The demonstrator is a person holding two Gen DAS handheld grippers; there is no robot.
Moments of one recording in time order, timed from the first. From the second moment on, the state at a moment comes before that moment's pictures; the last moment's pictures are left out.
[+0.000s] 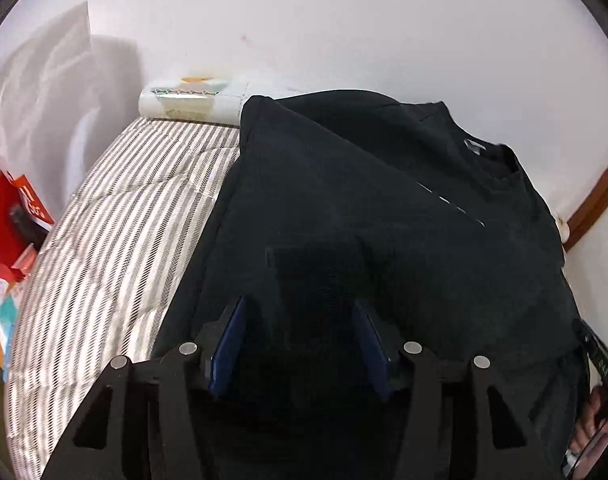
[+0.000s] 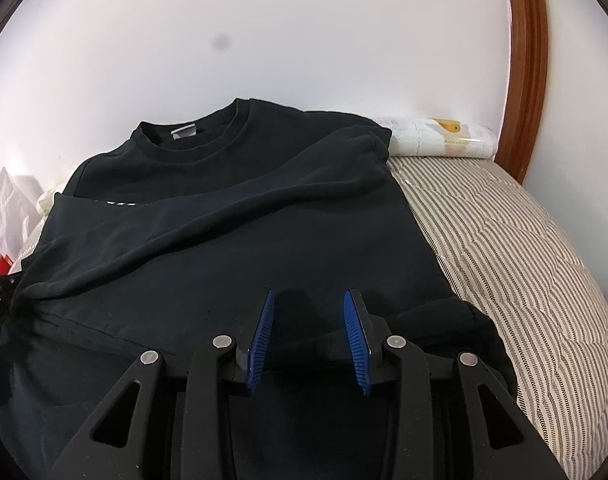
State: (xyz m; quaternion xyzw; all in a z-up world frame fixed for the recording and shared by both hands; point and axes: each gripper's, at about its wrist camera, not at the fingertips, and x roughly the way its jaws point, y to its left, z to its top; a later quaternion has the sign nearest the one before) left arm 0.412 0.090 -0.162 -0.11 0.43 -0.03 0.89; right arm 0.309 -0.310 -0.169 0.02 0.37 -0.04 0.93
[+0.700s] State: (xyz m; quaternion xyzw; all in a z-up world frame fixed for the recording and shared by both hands) left arm 0.410 0.081 -0.158 -0.01 0.40 0.04 0.92; right arm 0.312 -0.344 -0.172 0.05 0.37 -0.12 0.92
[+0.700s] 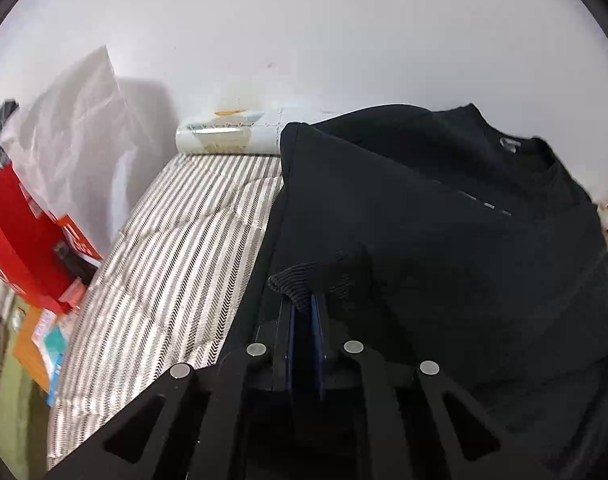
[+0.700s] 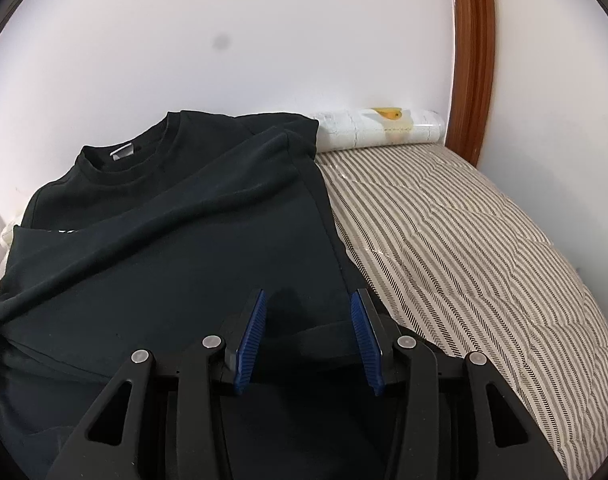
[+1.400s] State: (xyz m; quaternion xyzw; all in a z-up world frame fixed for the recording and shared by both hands) left arm 0.414 0.086 -0.168 0.00 0.41 0.06 0.91; right arm 0.328 -0.332 -0.181 0.02 0.41 -0.11 0.90
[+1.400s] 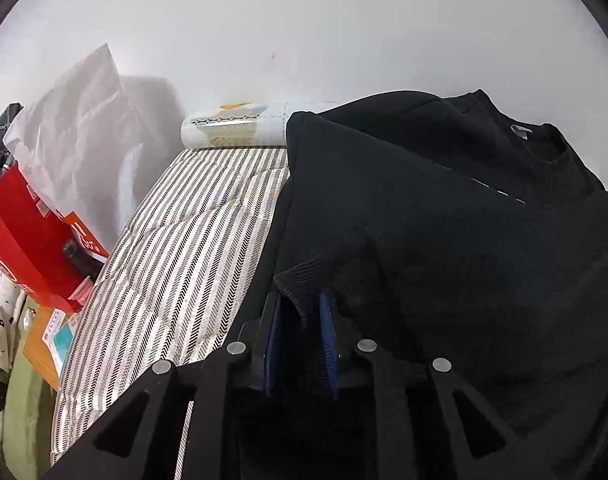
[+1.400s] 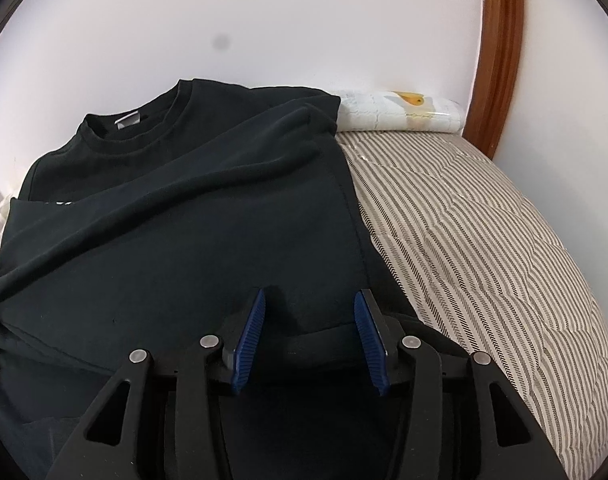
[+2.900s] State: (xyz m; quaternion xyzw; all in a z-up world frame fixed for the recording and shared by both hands) left arm 0.413 0.097 -0.170 -0.02 0.41 0.08 0.91; right arm 0.332 -0.329 -0.182 0.02 0.42 -0.10 0.90
